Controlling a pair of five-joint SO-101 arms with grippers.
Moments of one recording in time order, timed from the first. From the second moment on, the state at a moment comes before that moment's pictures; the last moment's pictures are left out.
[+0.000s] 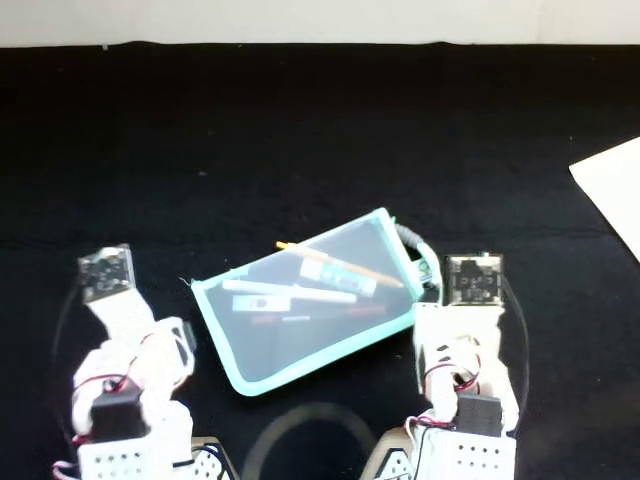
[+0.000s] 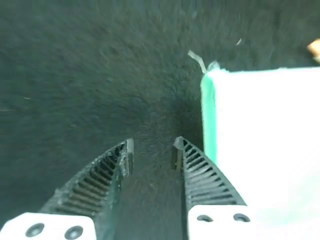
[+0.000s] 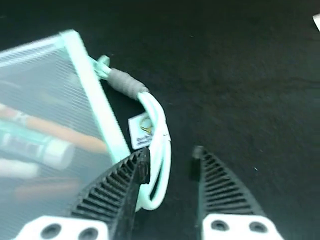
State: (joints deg) left arm -14.4 -103.3 83.4 75.6 -21.7; right arm 3.6 -101.8 96.0 50.6 8.3
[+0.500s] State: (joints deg) left arm -14.2 -78.0 35.0 88.7 -21.8; right arm 2.5 -100.1 62.5 78.9 16.1
